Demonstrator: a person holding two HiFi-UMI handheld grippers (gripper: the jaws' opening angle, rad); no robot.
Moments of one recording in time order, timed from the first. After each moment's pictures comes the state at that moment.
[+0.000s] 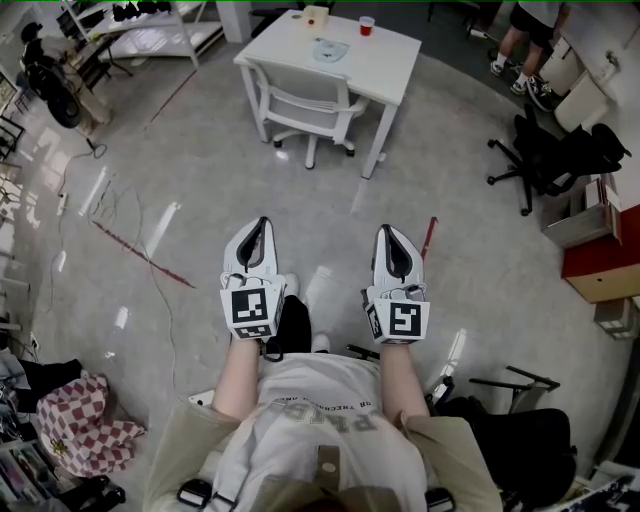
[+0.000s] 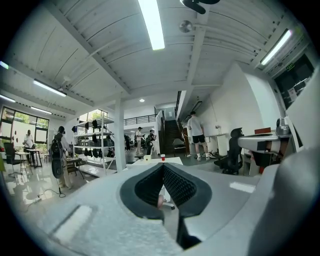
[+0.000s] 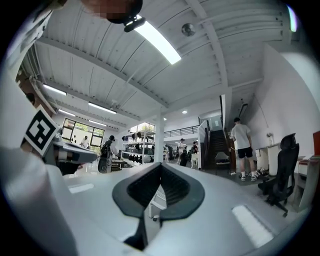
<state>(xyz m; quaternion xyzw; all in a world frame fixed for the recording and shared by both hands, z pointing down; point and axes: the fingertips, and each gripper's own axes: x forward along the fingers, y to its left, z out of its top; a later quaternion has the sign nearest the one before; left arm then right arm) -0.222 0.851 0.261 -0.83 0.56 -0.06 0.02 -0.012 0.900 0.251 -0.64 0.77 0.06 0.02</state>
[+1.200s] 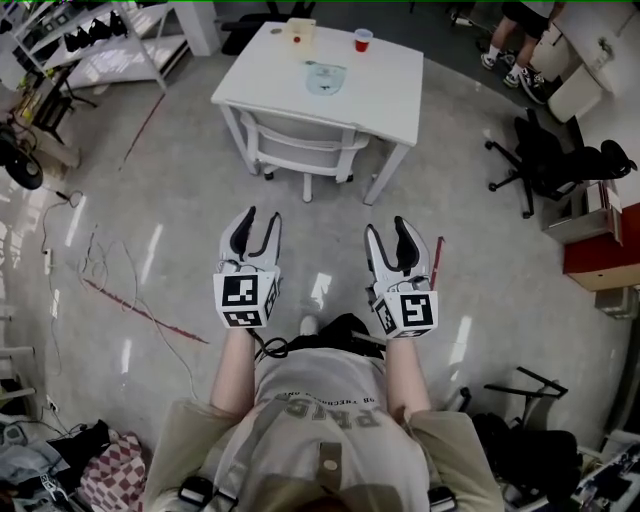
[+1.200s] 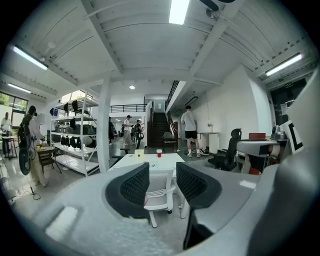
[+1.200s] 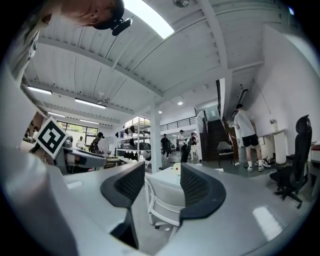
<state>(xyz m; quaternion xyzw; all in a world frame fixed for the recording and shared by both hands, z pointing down) -0.244 0.512 0.284 -0.88 0.47 -0.08 -0.05 -0.046 0.593 0.270 -0.65 0.76 -0.01 0.02</state>
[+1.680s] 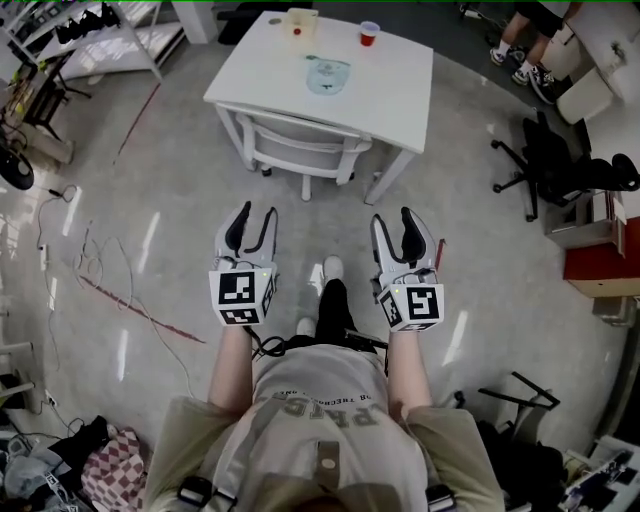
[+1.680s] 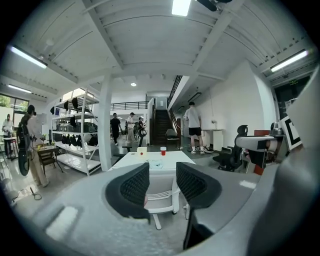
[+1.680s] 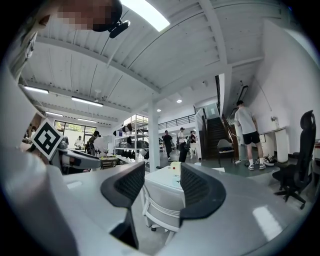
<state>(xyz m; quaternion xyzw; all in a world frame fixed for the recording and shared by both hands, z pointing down) -0.224 0.438 0.309 -0.87 0.47 -0.10 -0.05 -0.008 0.511 0.288 -0.66 0.75 -0.02 0.01</state>
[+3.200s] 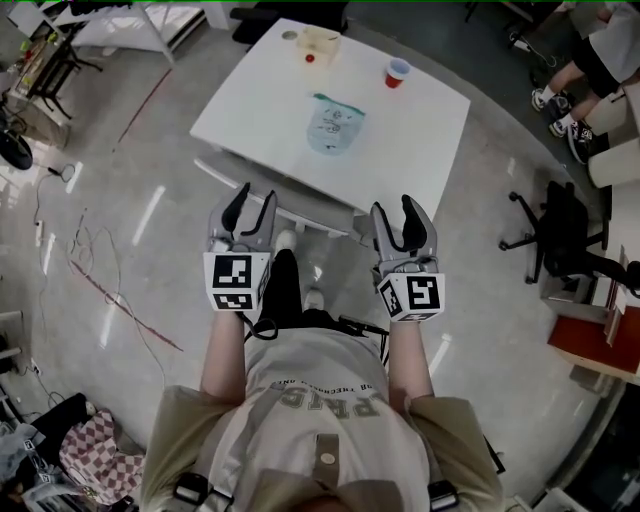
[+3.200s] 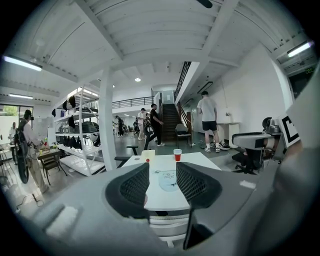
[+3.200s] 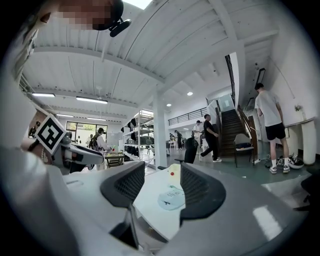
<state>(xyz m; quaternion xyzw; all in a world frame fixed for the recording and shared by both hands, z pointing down) -0.125 0.164 0.315 -0.84 0.52 -0.13 -0.06 0.093 0.204 0.302 -0.59 0.81 -0.03 -0.01</state>
